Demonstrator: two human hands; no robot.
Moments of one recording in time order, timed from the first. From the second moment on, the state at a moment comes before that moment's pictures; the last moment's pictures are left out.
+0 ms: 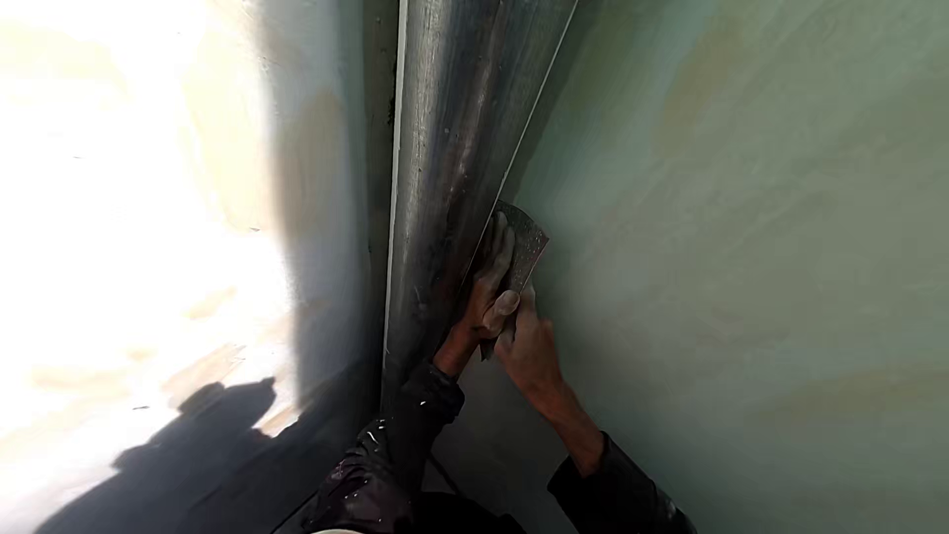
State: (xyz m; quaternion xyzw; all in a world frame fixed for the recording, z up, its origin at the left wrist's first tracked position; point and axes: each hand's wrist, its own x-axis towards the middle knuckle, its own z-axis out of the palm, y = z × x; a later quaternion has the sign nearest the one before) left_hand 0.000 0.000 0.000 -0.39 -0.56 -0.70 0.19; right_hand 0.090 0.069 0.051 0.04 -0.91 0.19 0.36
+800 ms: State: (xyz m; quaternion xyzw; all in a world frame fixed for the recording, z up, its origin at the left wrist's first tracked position) left_hand -0.079 0.048 0.173 -0.55 -0.34 -0.60 0.47; right_hand 0.086 0.076 0.165 0.05 -0.86 0.17 0.47
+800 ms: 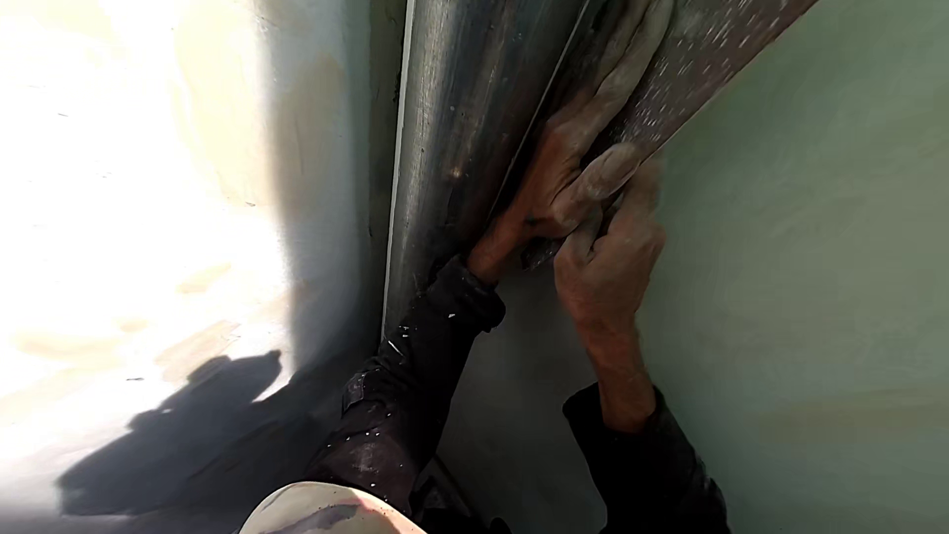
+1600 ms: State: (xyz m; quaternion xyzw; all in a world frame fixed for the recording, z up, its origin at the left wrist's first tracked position) left_hand -0.018 0.026 -0.009 -0.39 -0.52 -0.67 0.37; right_hand 0.097 0.079 0.040 0.03 -0.89 0.17 0.42
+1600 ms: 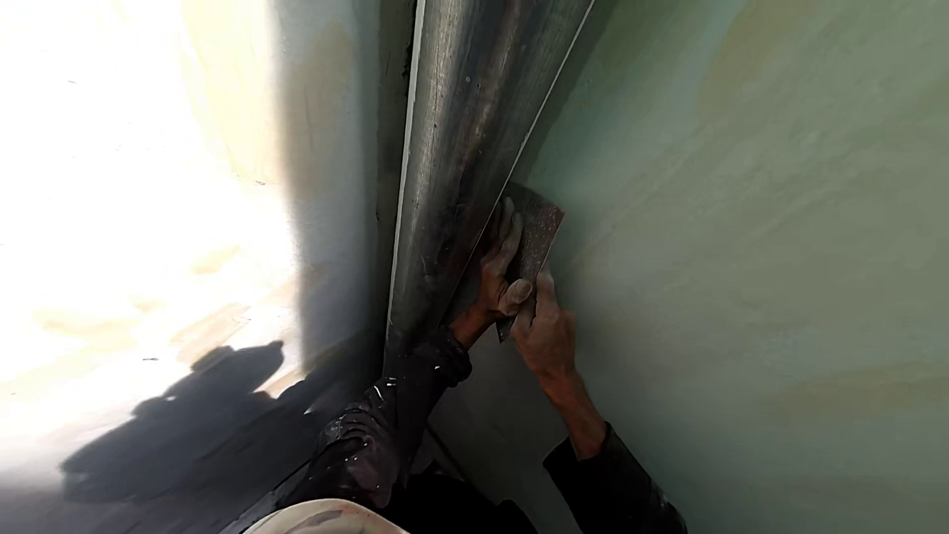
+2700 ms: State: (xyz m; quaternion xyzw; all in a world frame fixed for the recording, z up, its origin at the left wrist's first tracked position) left_hand -0.020 0.040 -0.031 -0.37 -0.52 -0.63 0.45; right_hand 0.098 0.087 0.008 0.03 -0.86 0.16 0.49
